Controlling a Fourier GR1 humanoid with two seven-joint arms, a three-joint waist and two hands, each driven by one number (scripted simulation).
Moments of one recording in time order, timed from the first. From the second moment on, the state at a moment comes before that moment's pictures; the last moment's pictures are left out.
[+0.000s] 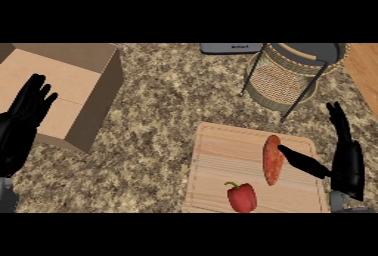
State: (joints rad) left arm -0.09 0.49 0.00 -1.71 0.29 0.12 0.18; right arm 0.01 -0.33 0.14 -1.61 0.38 -0.57 0.18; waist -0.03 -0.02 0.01
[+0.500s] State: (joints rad) left arm -0.09 0.48 -0.01 -1.75 0.30 0.10 0.20; right arm 0.02 -0.51 0.33 -1.71 0.54 -0.17 0.62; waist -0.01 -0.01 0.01
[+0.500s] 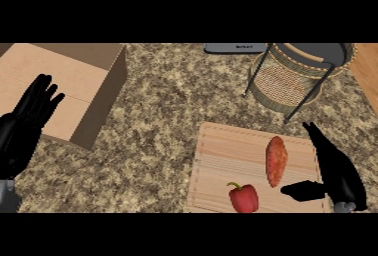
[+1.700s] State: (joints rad) left arm -0.11 0.41 -0.02 -1.74 0.24 0.09 0.19; right arm -0.12 -0.31 0.45 -1.67 0.78 0.03 1.06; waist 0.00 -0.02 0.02
